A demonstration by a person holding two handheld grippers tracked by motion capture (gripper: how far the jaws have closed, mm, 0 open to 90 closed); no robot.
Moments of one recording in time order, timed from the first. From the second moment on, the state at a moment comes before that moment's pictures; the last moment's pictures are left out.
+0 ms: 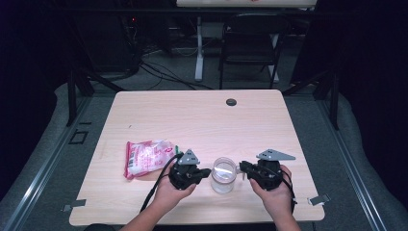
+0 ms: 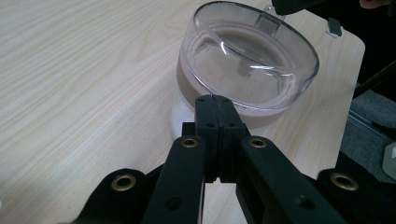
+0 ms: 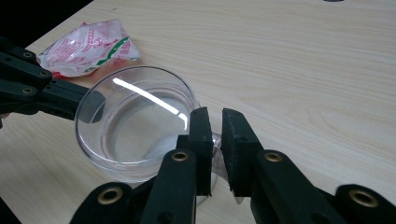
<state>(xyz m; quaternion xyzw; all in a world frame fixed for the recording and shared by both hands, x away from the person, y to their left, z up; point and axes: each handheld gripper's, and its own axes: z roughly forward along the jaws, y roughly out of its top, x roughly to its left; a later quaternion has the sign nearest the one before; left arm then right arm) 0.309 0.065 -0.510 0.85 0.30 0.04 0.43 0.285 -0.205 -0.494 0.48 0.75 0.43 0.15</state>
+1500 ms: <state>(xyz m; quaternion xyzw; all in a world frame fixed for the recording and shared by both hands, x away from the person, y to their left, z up) 0.311 0.065 -0.516 0.85 0.29 0.04 0.43 0.286 -0.209 -0.498 0.49 0.74 0.45 0.14</state>
